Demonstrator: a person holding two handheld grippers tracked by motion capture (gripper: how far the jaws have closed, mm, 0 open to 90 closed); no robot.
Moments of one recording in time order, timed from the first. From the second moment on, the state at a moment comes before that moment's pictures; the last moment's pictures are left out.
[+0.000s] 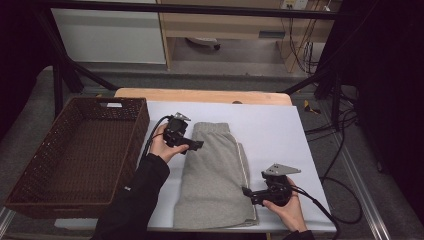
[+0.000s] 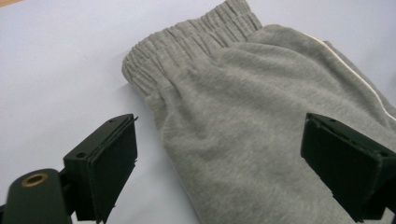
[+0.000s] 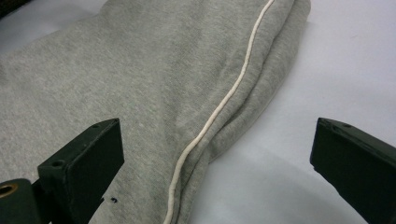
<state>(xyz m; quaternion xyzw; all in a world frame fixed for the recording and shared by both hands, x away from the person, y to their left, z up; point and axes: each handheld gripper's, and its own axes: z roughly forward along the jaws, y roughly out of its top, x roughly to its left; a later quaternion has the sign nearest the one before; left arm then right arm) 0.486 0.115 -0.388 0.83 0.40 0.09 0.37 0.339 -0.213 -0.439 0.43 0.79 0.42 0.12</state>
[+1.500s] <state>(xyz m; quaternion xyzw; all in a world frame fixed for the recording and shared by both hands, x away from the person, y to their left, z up) 0.522 0.114 -0.433 0.84 0.43 0.09 0.33 0.339 -0.212 -0.440 0.43 0.79 0.41 0.12</state>
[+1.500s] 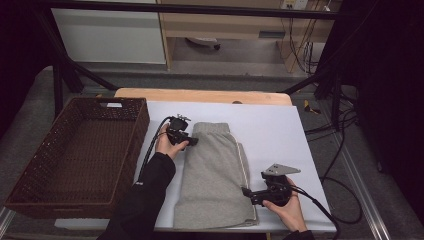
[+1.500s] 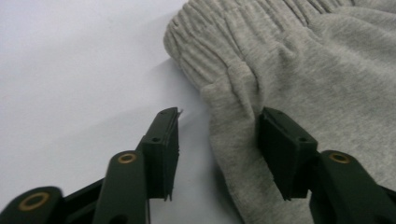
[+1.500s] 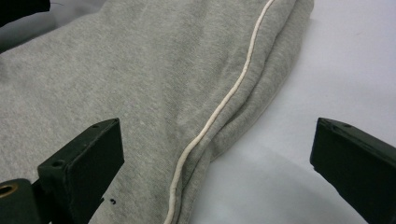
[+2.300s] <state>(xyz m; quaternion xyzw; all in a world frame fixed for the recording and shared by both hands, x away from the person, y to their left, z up) 0.518 0.106 -0.438 0.85 0.41 0.09 0.33 0.340 -0.212 -0.440 0.43 0.79 0.42 0.12</state>
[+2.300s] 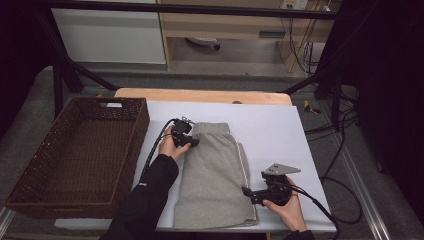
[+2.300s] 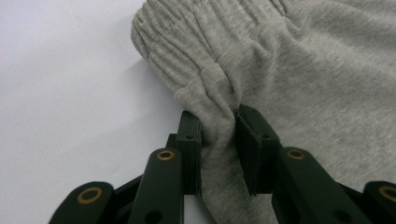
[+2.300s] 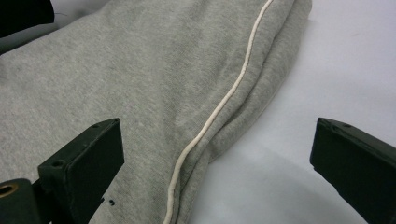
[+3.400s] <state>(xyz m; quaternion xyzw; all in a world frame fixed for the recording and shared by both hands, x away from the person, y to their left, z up) 0.518 0.108 -0.440 0.85 0.41 0.09 0.33 0.369 -0.208 -0.420 0.43 0.78 0.43 0.13</state>
